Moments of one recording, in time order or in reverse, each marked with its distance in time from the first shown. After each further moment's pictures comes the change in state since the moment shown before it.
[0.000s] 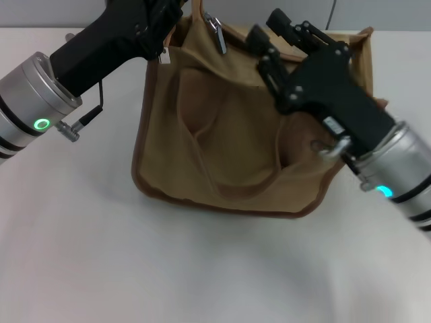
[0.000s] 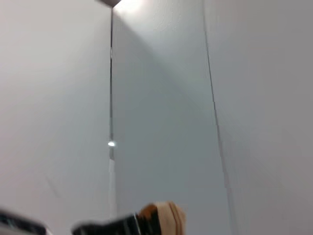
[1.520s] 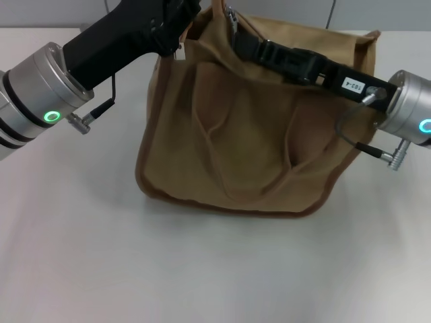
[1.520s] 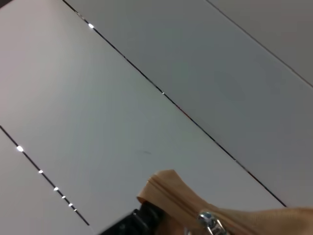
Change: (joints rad) left arm -0.041 0.000 0.014 -0.003 0.010 0.021 0.000; right arm 0.399 -0.002 0.018 -0.639 -0.250 -0.326 1.274
